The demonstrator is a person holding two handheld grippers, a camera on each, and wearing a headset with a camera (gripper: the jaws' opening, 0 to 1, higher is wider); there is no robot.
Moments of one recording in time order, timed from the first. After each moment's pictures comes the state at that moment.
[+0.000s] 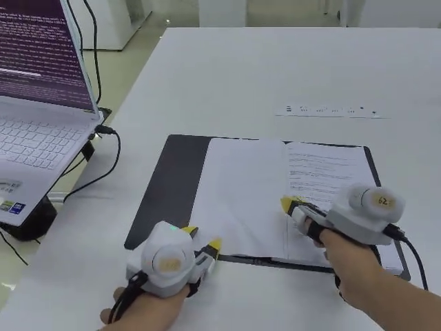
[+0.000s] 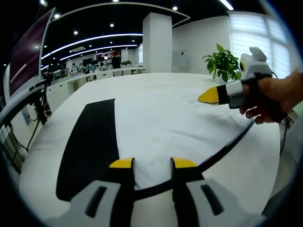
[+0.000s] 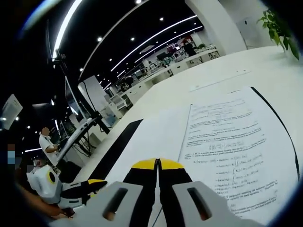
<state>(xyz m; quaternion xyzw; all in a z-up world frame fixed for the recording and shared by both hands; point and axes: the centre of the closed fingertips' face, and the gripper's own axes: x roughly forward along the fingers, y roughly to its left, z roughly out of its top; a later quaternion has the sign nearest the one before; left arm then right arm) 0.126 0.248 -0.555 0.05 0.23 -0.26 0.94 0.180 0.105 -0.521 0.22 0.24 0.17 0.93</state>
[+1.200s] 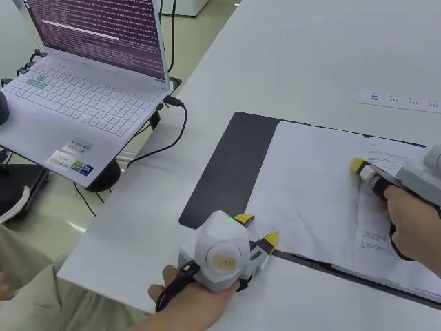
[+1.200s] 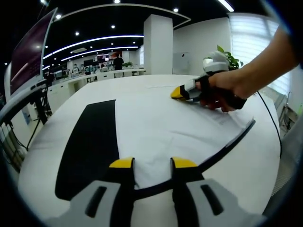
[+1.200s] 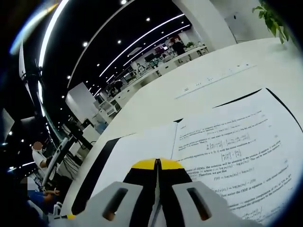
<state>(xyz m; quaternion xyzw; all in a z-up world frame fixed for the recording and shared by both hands) 0.127 0.249 -0.557 0.04 0.23 -0.26 0.94 0.270 0.092 -0.529 0.25 0.25 0.12 0.93</state>
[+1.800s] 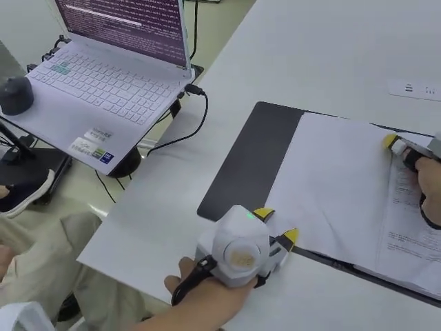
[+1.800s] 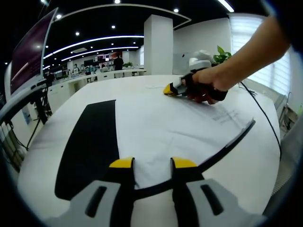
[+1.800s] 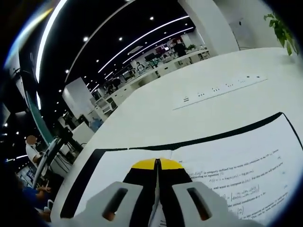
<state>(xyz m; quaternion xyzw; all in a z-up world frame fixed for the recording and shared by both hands) 0.127 0.249 -0.557 0.04 0.22 -0.26 0.94 0.332 0.073 -0.536 0.22 0.25 0.11 0.94</state>
